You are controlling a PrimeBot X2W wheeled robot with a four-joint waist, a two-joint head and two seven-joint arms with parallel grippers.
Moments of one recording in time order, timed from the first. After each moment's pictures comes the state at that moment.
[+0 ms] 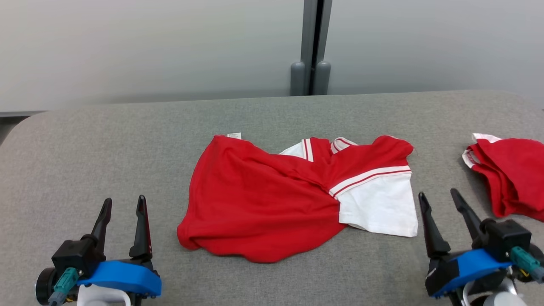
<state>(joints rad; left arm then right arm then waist) -0.10 0.31 -0.27 0.26 -0.49 0.08 -0.26 -0.09 -0.11 -0.02 0.16 0.13 0.13 -0.10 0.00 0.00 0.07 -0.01</state>
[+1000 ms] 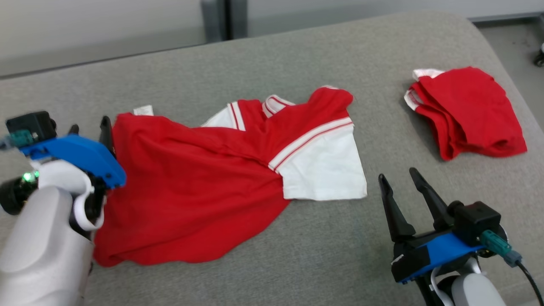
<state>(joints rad) -0.58 0.32 -0.23 0.58 -0.62 0.10 0.17 -0.13 -0.06 0.09 0.09 0.18 0.13 -0.08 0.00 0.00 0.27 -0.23</state>
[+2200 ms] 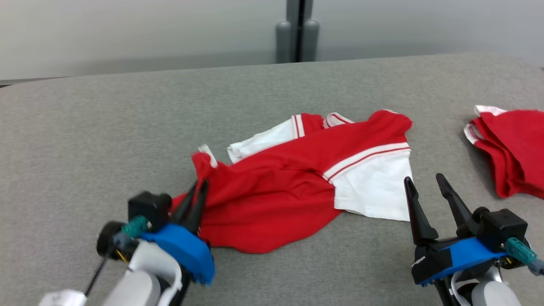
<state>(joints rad) -0.27 0.30 -0.47 0.18 -0.51 0.03 0.06 -0.11 -0.05 0.01 0.10 0.18 0.13 -0.09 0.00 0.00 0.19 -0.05</state>
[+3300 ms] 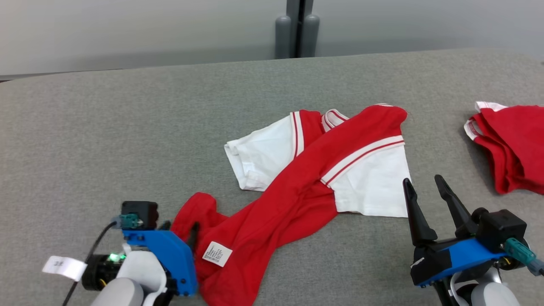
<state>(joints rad) -0.21 0.36 -0.48 0.17 -0.61 0.15 0.40 -0.09 -0.05 0.01 0.07 0.19 0.13 -0.07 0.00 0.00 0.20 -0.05</state>
